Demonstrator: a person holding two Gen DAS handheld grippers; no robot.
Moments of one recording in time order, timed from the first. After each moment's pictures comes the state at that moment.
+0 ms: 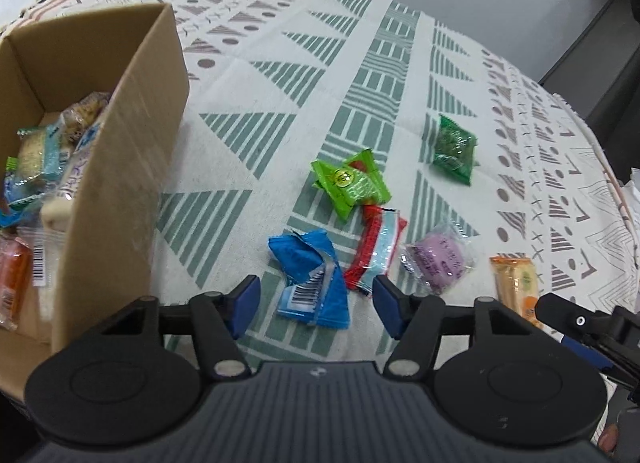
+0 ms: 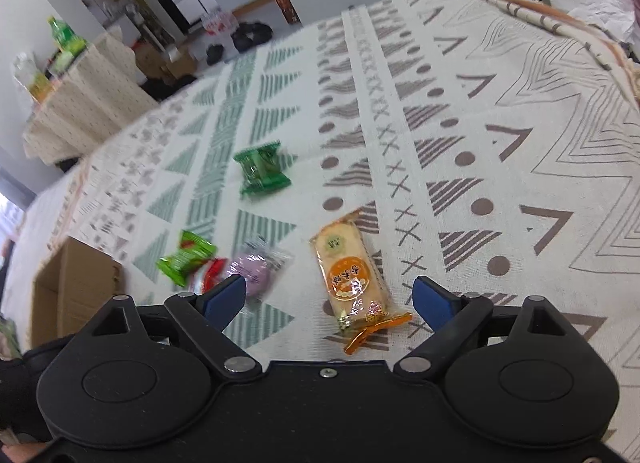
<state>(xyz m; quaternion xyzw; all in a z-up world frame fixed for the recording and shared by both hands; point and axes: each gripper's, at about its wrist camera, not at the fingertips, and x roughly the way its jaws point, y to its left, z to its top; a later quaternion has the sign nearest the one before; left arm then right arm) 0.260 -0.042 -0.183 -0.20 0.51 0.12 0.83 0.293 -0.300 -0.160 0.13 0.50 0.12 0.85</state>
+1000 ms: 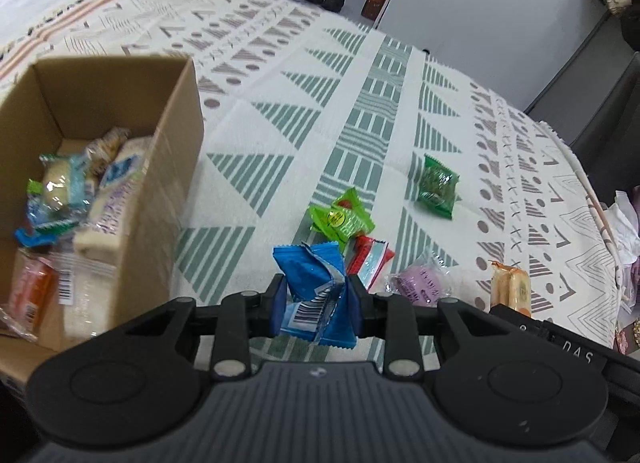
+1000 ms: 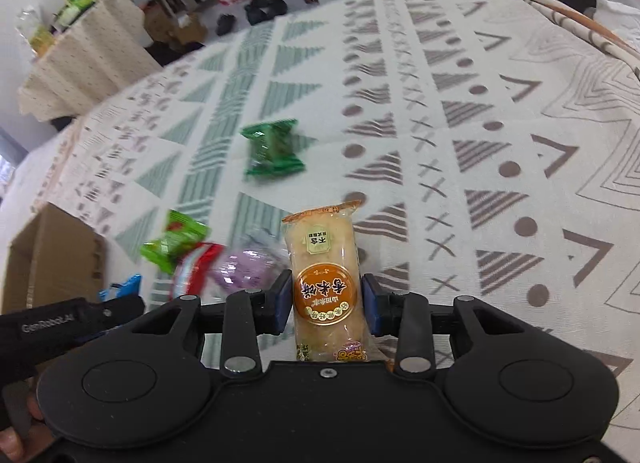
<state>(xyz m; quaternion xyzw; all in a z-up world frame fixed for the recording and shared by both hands) 0.249 -0.039 -0.145 -0.21 0.47 0.12 0.85 0.308 -0.270 -0.168 0.08 0.50 0.14 0.85</state>
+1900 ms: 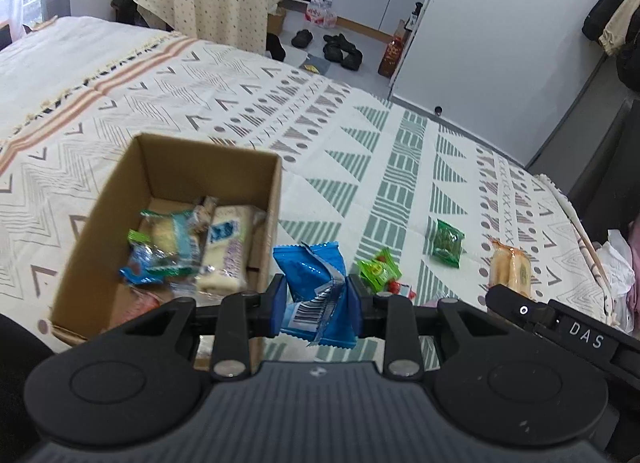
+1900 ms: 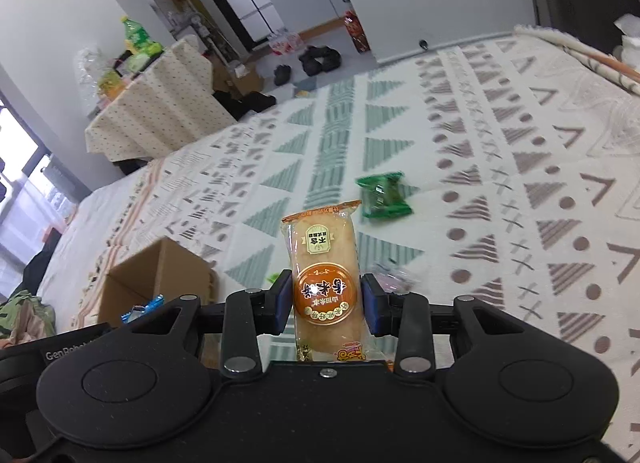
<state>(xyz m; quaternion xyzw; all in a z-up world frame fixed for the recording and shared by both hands) 0.188 -0.007 -0.074 -0.19 0.40 0.16 0.88 0.270 -0.235 -0.110 0.14 0.43 0.21 0.87</state>
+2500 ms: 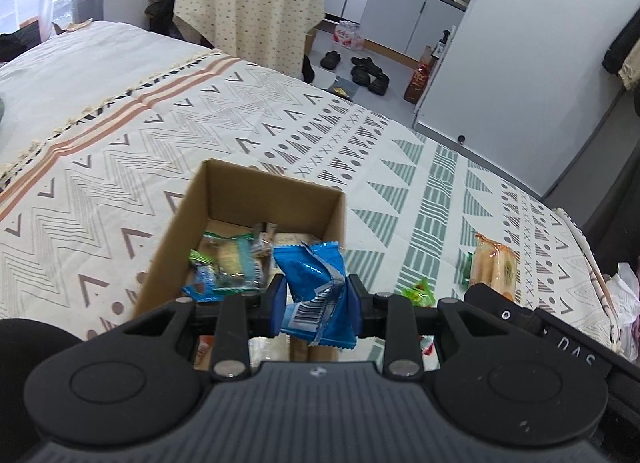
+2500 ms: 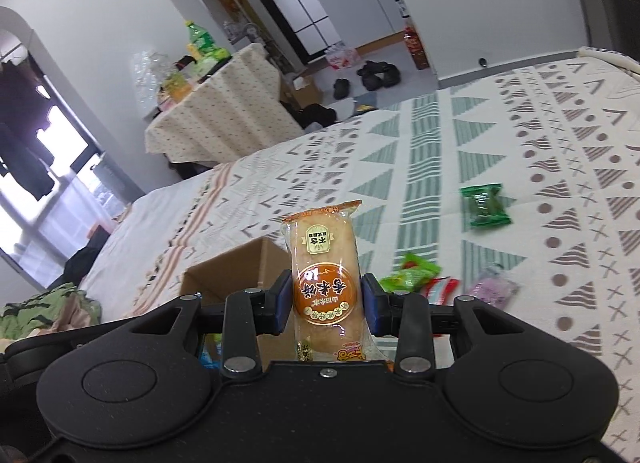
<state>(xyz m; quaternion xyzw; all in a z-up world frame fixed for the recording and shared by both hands) 0.156 0.037 -0.052 -0.20 0.37 0.20 0.88 0.242 -0.178 -0.088 0.15 0.39 0.28 0.86</state>
